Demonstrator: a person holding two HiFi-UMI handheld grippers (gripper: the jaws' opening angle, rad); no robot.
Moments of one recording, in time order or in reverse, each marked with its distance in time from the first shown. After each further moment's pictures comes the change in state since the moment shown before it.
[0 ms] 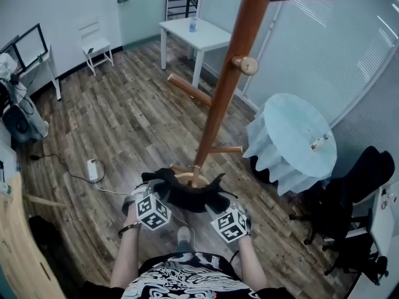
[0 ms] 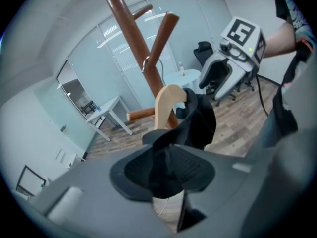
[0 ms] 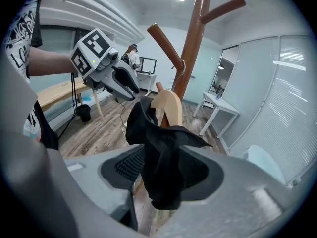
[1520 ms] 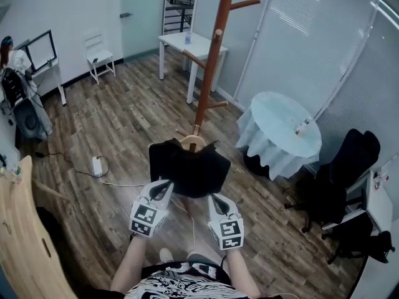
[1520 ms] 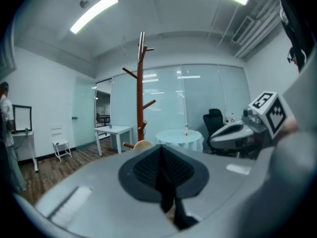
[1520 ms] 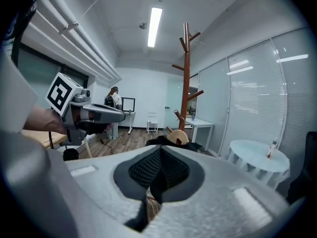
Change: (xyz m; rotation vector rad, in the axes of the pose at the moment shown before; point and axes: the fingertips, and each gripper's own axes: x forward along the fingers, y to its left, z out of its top) left arm -0.258 -0.133 0.032 -0.425 -0.602 0.092; right arm -0.217 0.167 0.021 0.308 -0.414 -0.261
